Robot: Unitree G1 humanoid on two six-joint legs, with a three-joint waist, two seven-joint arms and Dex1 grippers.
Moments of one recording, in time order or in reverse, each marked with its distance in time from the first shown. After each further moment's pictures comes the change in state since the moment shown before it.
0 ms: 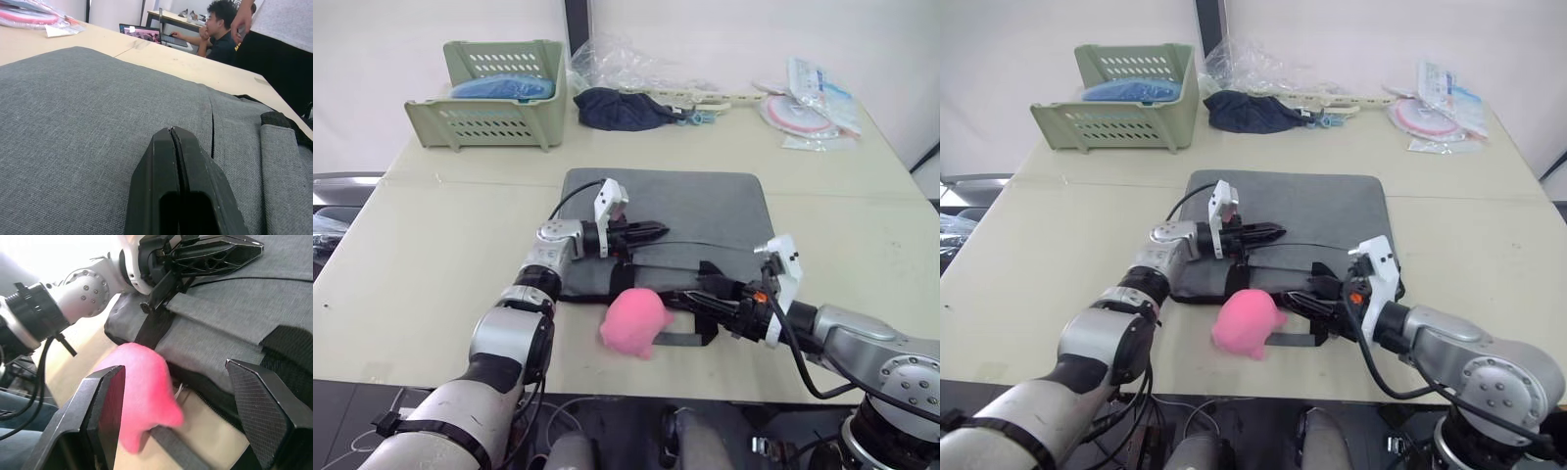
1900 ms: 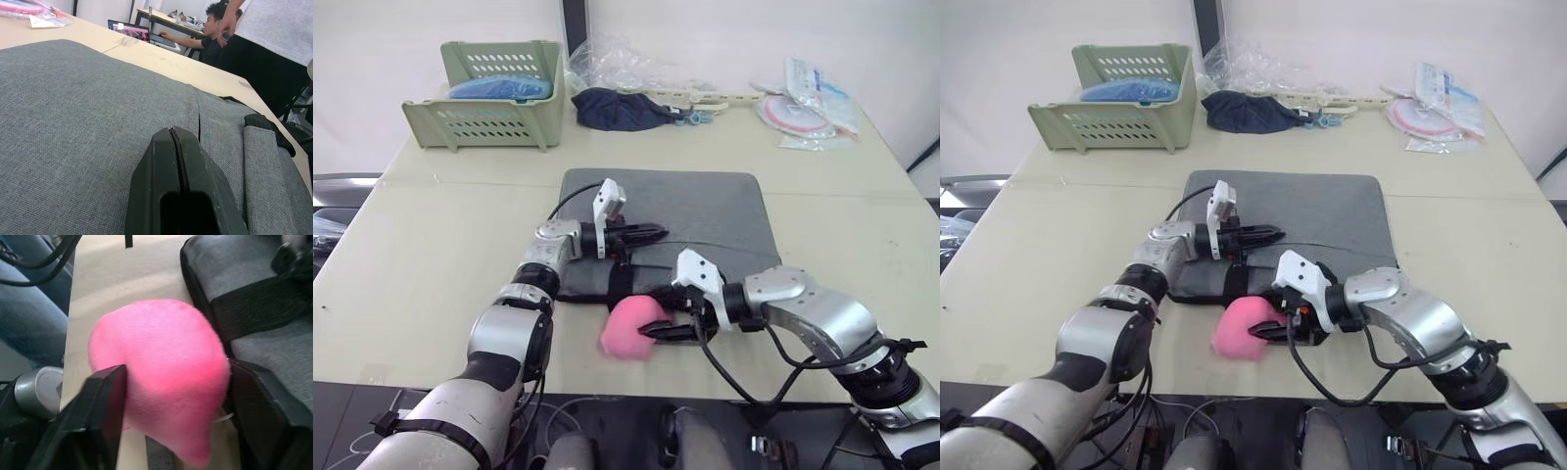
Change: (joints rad) left arm -0.007 0.005 0.012 0.001 0.001 0.050 -0.015; right arm -0.221 -0.418 0.896 0.351 -0.588 -0.845 0.634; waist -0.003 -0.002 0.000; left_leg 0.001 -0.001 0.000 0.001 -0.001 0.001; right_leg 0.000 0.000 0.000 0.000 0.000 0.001
